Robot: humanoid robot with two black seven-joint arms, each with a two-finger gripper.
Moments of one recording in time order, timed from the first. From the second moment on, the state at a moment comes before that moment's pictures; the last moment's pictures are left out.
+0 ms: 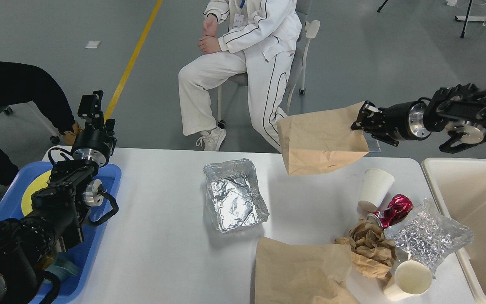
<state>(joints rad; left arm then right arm) -0.89 0.12 -0.37 -0.14 0.06 -0.02 -0.58 1.62 -0.50 -0.93 0.85 0.11 0.38 0.16</state>
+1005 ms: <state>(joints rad) -0.89 0.12 -0.37 -0.14 0.06 -0.02 -0.58 1.18 -0.89 -0.78 0.72 0.11 -0.10 0.16</state>
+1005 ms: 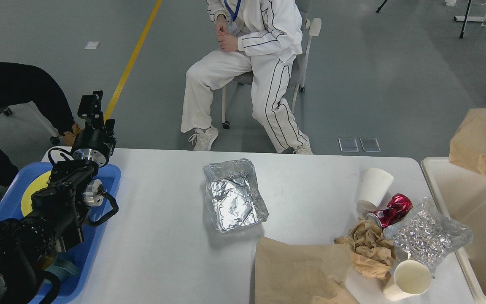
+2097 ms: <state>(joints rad) -0.89 0.12 -0.37 -0.14 0.06 -0.02 -0.58 1.12 -0.55 -1.10 0.59 -0.01 -0.13 0.12</state>
